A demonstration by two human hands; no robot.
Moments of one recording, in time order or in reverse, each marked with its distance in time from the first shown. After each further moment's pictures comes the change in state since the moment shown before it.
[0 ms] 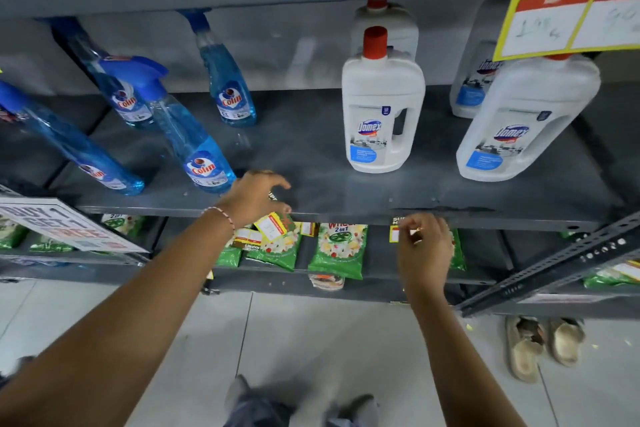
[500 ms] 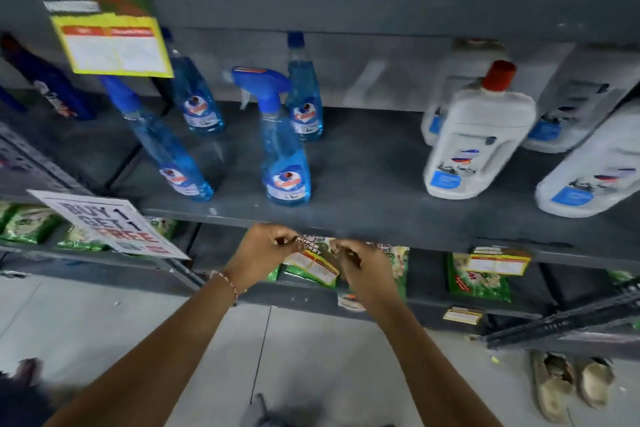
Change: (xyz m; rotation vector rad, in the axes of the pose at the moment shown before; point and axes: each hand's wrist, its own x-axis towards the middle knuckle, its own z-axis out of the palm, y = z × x) left_hand -0.078 -0.125 0.011 -0.569 0.115 -0.131; right_hand -0.085 -0.110 0.144 -0.012 -0.622 -0.144
